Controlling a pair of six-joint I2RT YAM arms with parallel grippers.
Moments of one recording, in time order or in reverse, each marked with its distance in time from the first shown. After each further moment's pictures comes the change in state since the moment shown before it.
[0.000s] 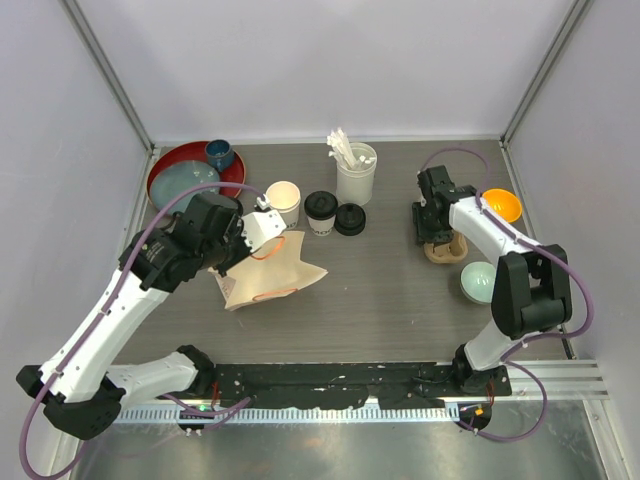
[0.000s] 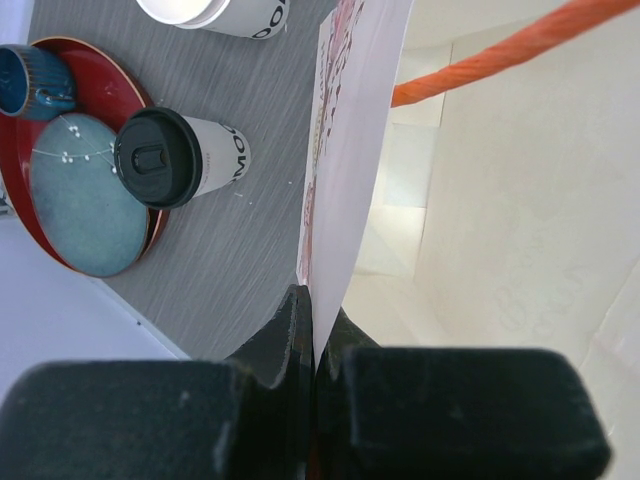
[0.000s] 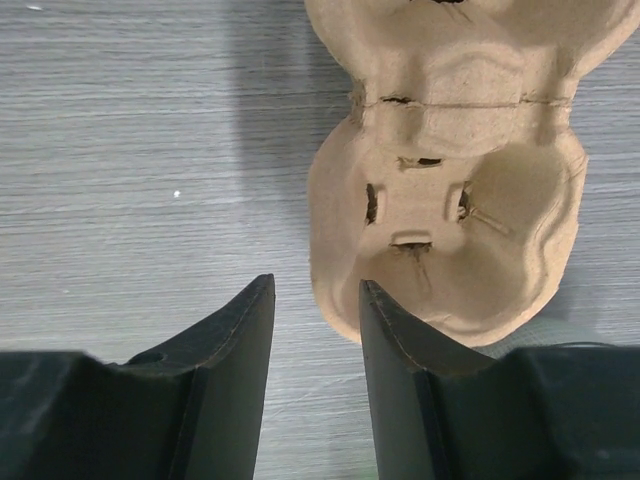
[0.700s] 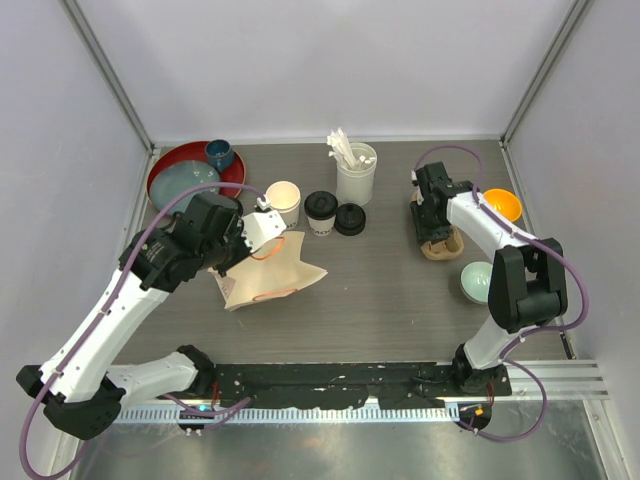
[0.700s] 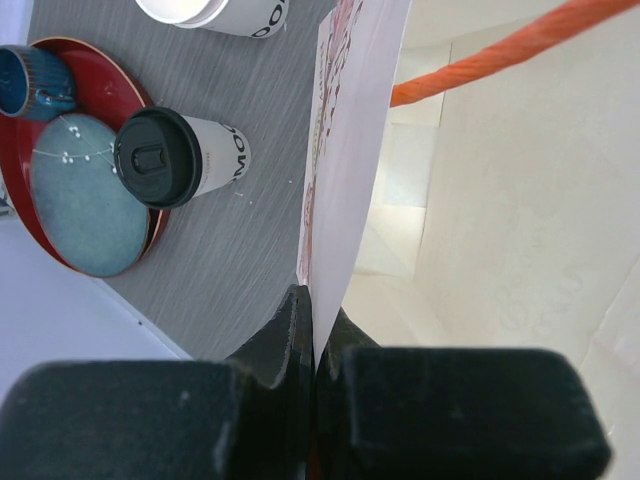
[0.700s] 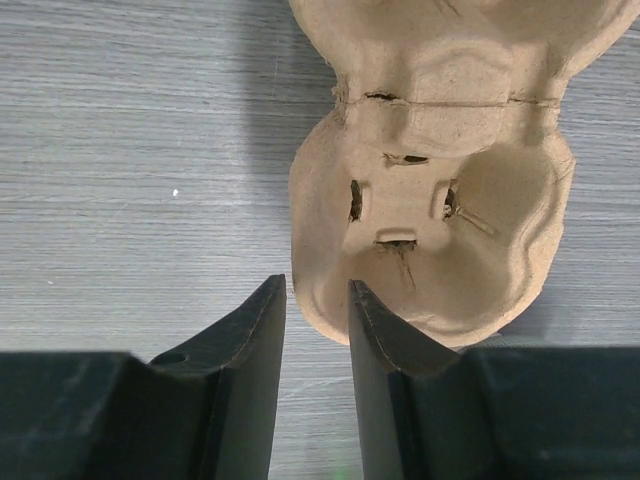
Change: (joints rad) left arm 0.000 0.000 0.000 -0.003 0.000 0.005; right arm -0.001 0.062 0.046 -0.024 -0.008 -0.104
